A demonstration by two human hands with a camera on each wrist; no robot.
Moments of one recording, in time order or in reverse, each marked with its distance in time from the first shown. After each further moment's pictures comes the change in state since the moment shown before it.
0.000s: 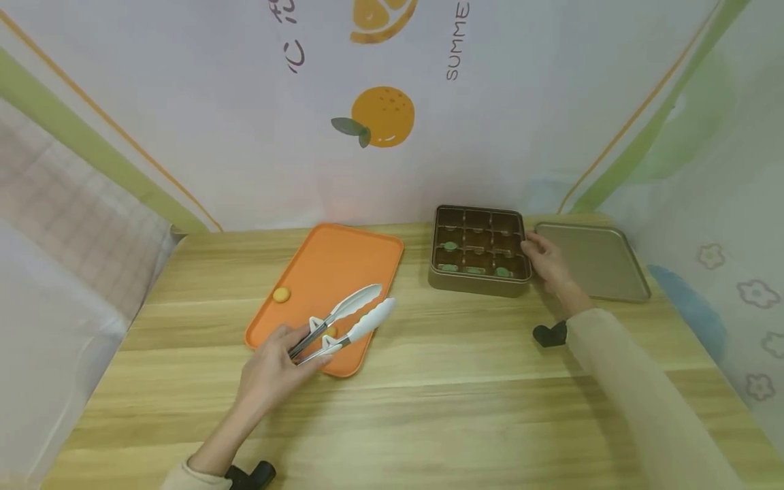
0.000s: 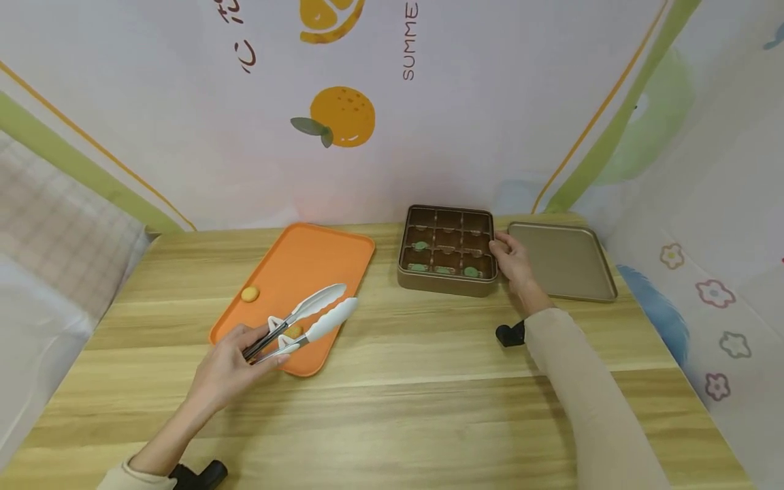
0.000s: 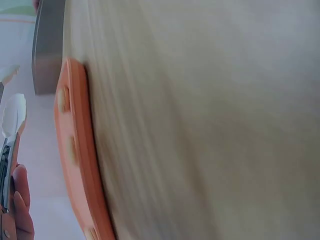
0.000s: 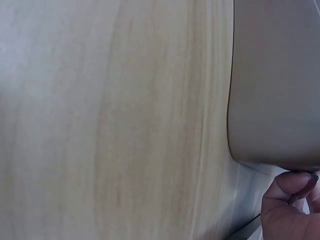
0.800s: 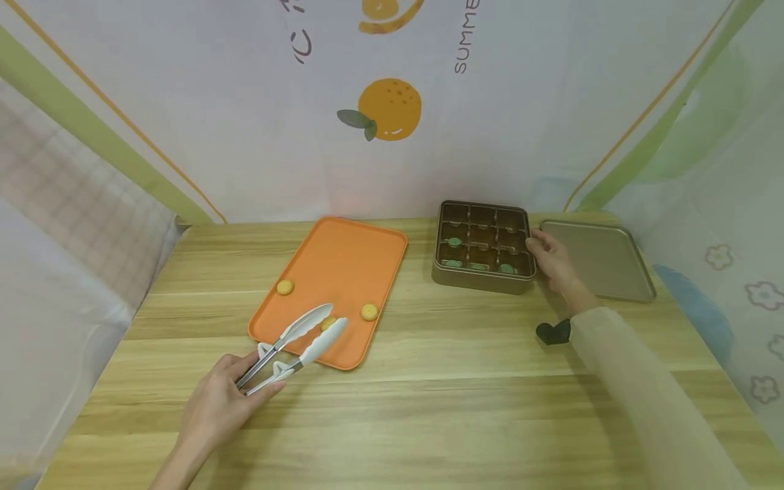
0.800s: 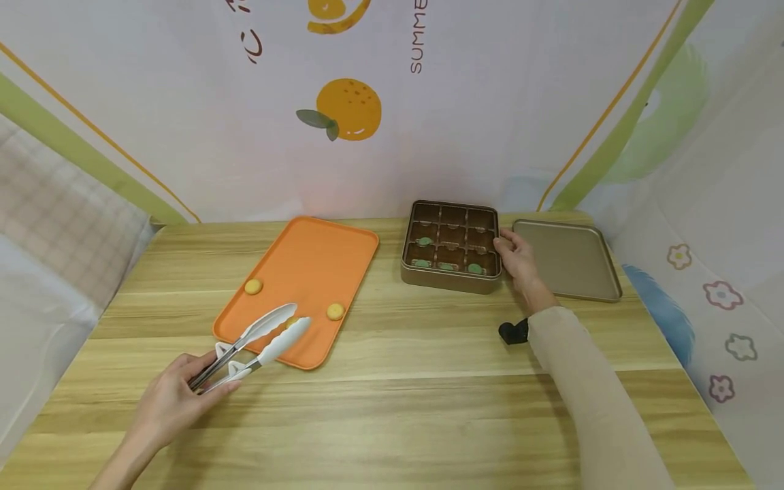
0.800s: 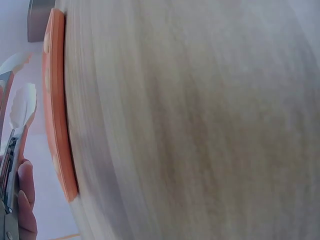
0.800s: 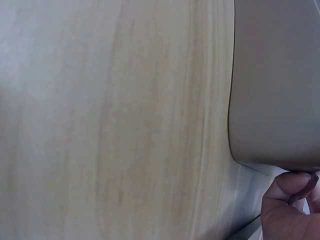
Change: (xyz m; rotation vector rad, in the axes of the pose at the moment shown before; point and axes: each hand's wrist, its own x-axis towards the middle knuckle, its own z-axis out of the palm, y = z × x) left_hand -0.047 -0.049 -0.023 0.116 0.096 -0.061; right_hand -0.003 -0.003 0.000 0.011 -0.011 -0.016
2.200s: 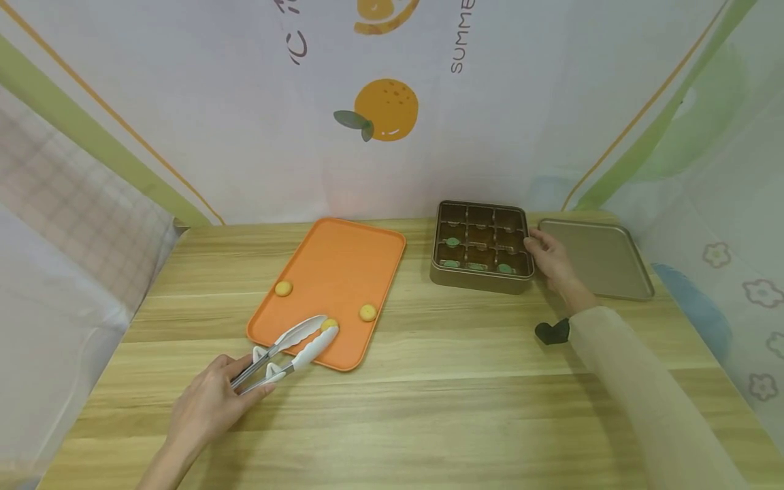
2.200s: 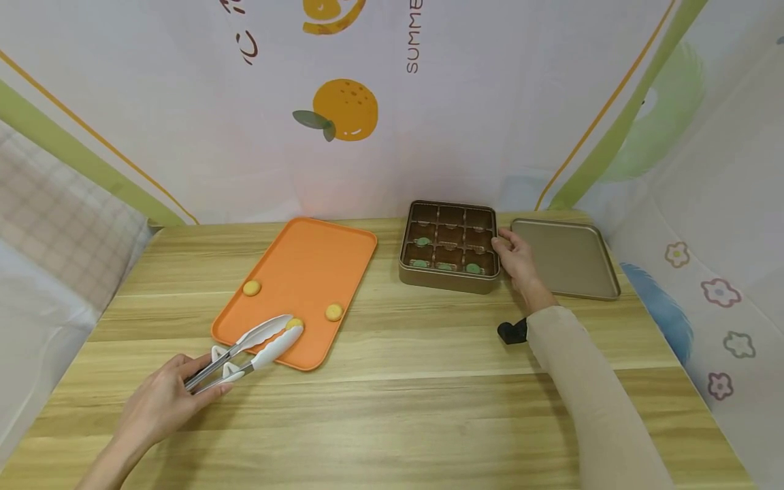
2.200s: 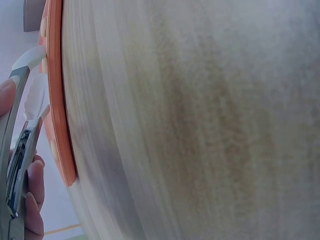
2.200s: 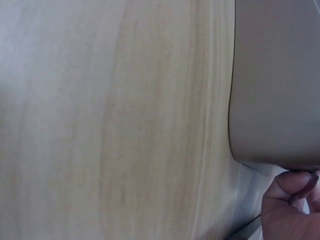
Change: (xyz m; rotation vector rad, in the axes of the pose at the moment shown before) left_hand 0.006 -0.011 -0.007 0.114 -0.110 0.006; right_hand 0.001 0.001 0.000 -0.032 0.009 -0.013
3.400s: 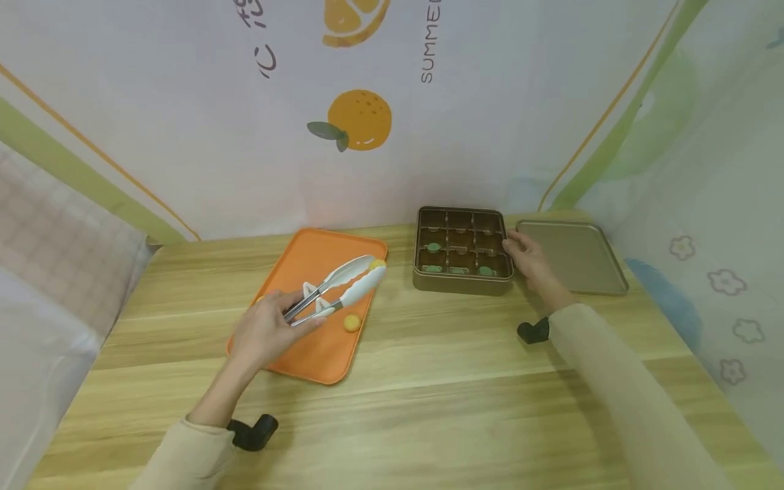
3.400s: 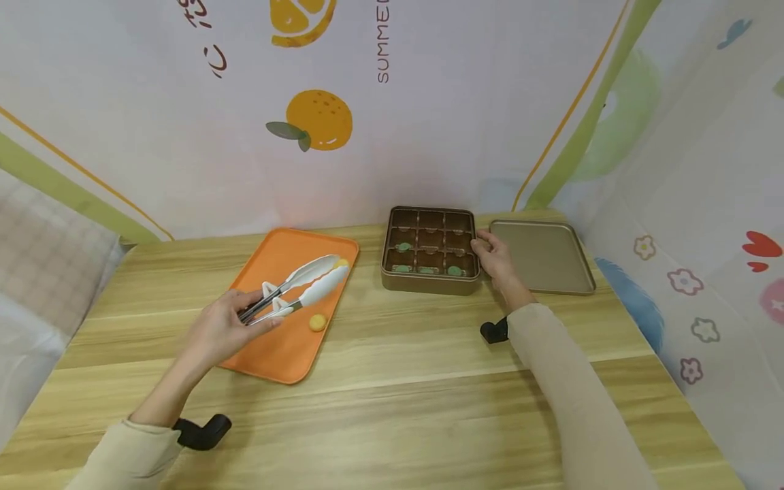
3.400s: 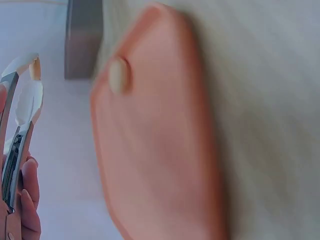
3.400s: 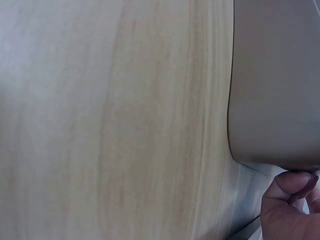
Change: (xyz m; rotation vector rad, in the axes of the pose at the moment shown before) left_hand 0.092 0.089 -0.009 -0.159 -0.009 0.160; right_hand 0.001 0.002 0.000 0.037 0.002 0.015
